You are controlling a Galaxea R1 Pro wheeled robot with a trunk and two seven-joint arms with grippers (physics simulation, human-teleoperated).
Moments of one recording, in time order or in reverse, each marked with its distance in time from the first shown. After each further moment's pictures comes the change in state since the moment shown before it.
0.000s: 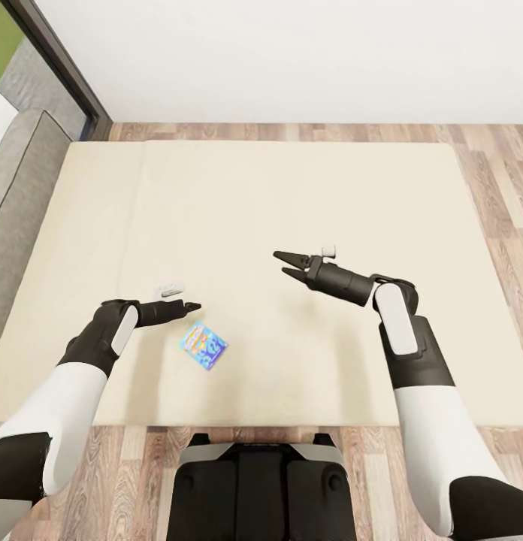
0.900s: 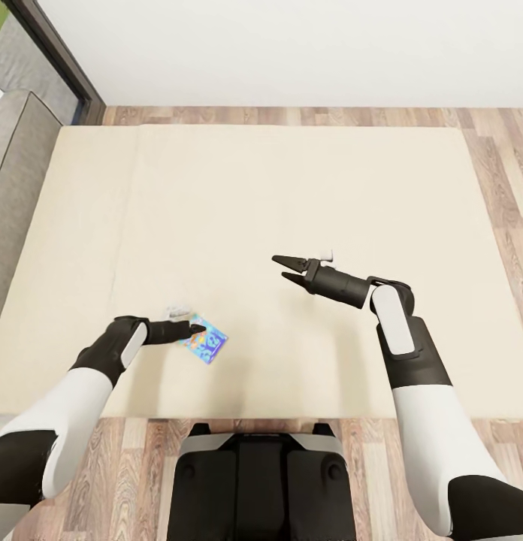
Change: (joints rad) left arm 0.002 -0.001 -0.075 0.171 -0.009 -0.056 -0.005; right arm -0.002 0.003 0.001 0.034 0.001 0.000 -0.030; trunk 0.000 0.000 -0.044
